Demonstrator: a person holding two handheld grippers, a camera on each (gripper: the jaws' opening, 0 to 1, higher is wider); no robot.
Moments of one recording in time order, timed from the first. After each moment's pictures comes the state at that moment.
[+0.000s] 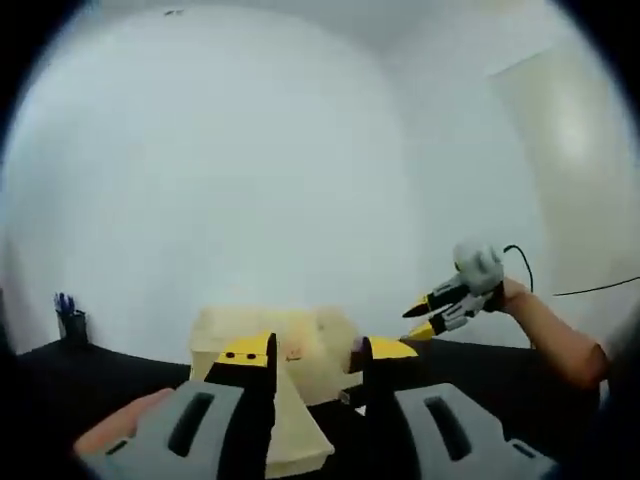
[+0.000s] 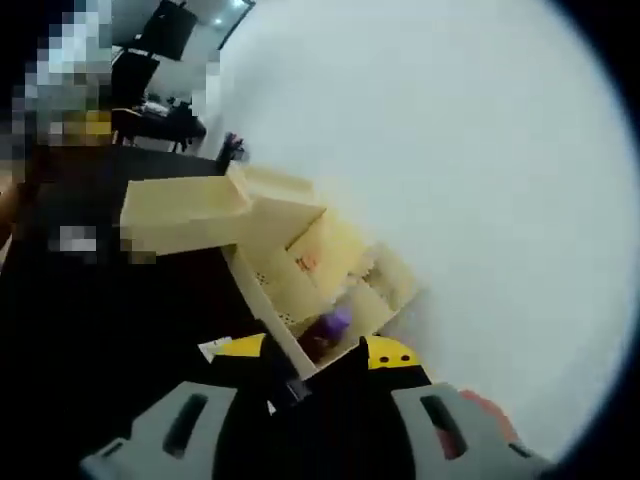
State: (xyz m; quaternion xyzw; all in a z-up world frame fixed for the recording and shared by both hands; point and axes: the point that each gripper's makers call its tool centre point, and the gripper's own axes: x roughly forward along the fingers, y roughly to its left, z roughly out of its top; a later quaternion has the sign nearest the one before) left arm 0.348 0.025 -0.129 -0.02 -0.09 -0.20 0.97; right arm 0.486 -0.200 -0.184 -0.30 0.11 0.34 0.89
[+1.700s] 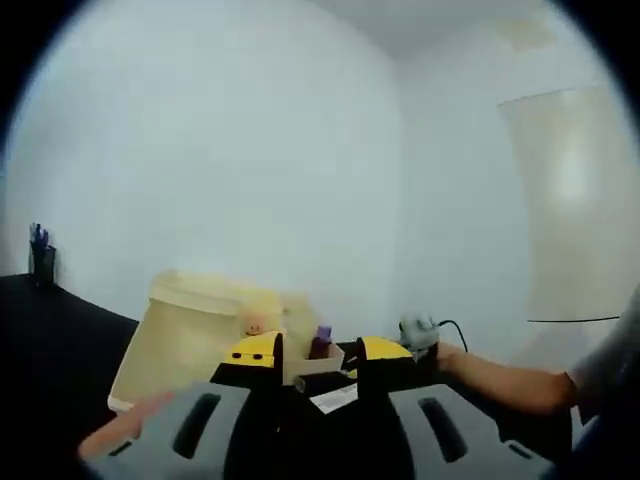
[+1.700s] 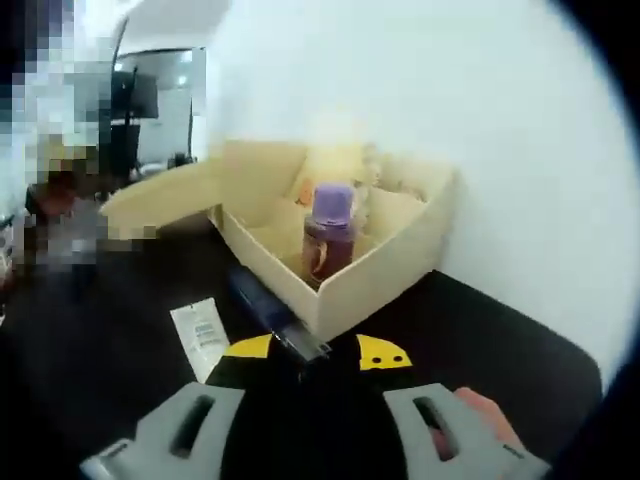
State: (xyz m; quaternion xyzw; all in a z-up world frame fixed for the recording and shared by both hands) left arm 0.341 -0.010 -0.169 -0.11 -0.07 -0.25 0.96; right arm 0.530 -0.206 -0.298 -0.10 0.14 0.44 0.88
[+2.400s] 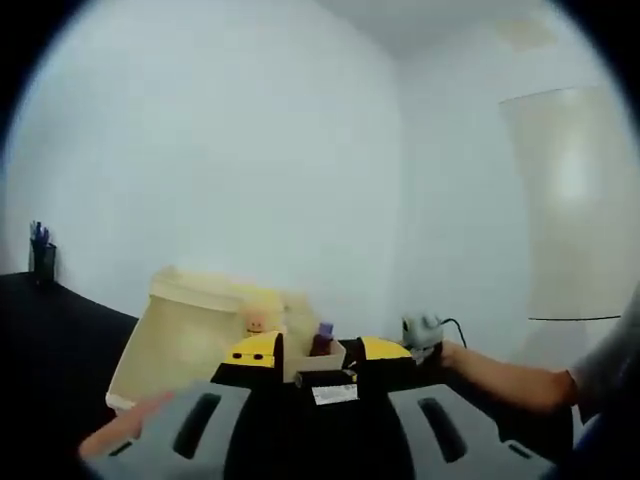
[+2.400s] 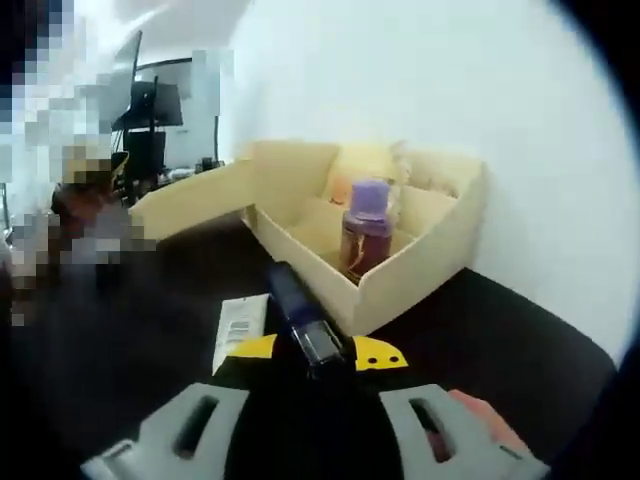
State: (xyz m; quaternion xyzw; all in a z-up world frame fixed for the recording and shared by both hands) left arm 0.346 -0.003 -0.173 -0.11 -0.07 -0.25 0.96; right arm 0.504 -0.195 -0.303 -0.12 0.16 0.49 0.85
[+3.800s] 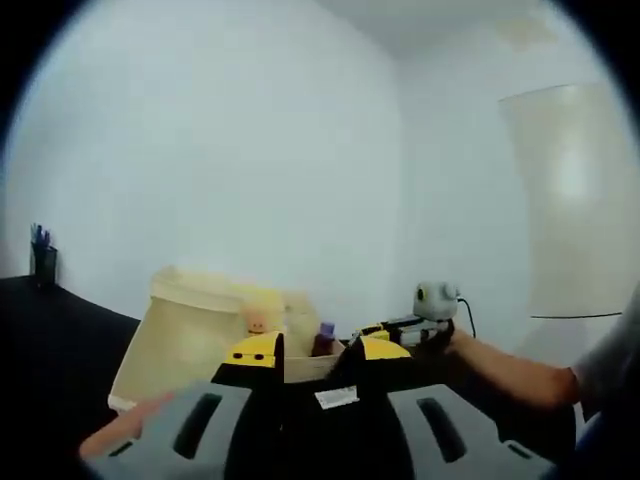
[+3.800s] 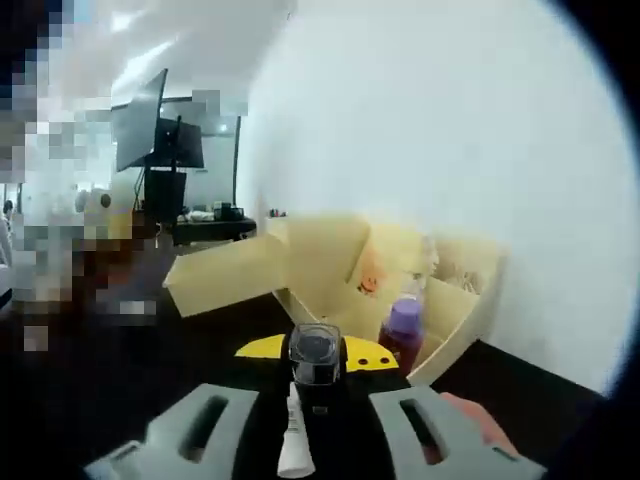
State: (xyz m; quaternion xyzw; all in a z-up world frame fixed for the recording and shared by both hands) left arm 0.349 -0.002 -0.171 -0.11 -0.07 -0.25 0.96; right arm 0.482 -0.161 -0.219 -0.09 0.06 0.52 0.85
